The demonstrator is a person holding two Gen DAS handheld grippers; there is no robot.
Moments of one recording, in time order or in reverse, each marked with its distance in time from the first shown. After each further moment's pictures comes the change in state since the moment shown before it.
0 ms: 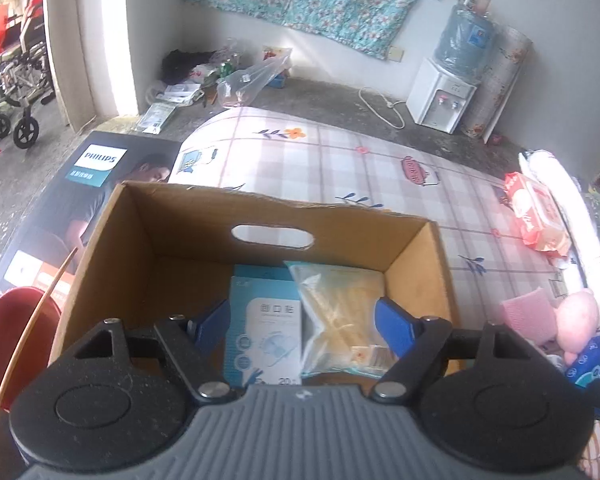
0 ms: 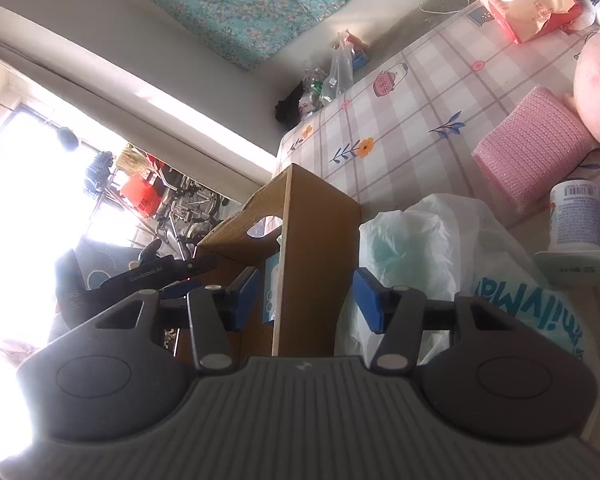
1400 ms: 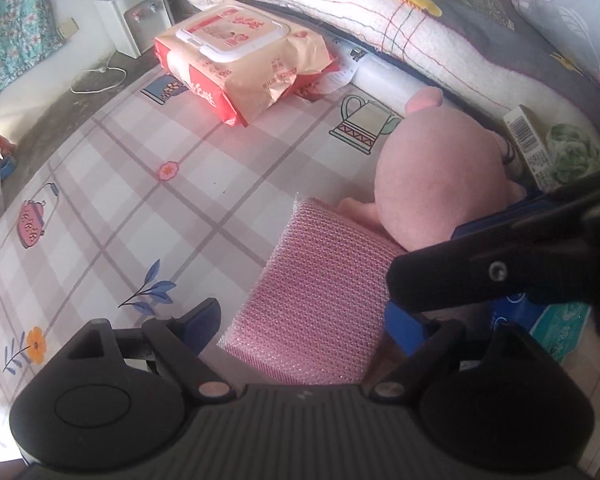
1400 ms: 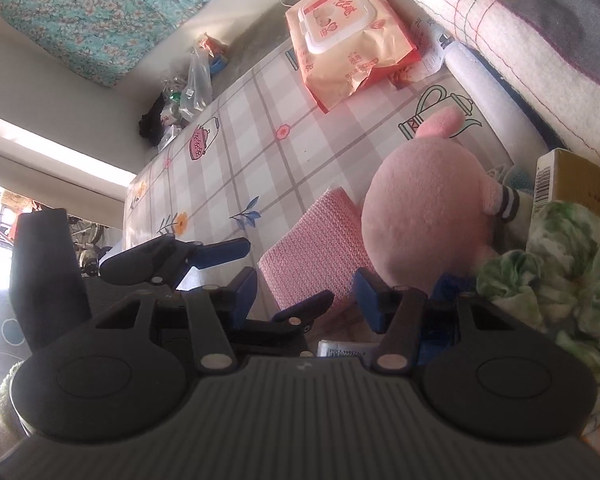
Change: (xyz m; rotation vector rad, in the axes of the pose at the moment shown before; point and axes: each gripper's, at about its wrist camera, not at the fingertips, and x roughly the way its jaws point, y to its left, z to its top) left arm 0.197 -0.324 -0.031 0.887 0.309 -0.270; right arm 0.008 -0.131 0.131 0.165 0.065 -0.363
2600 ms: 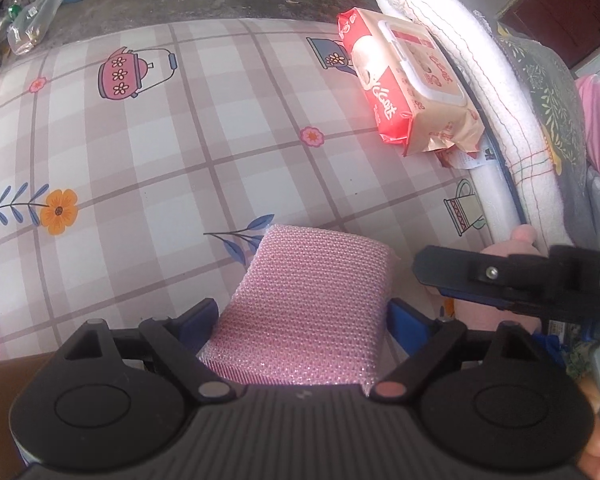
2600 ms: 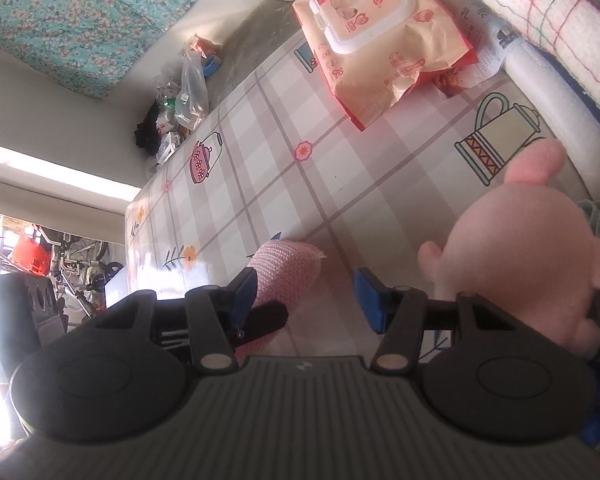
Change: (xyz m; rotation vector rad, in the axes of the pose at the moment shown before) left arm -0.018 0.122 -0.027 -0.582 0.016 -0.163; right arm 0.066 0.030 0.044 0.075 0.033 0.027
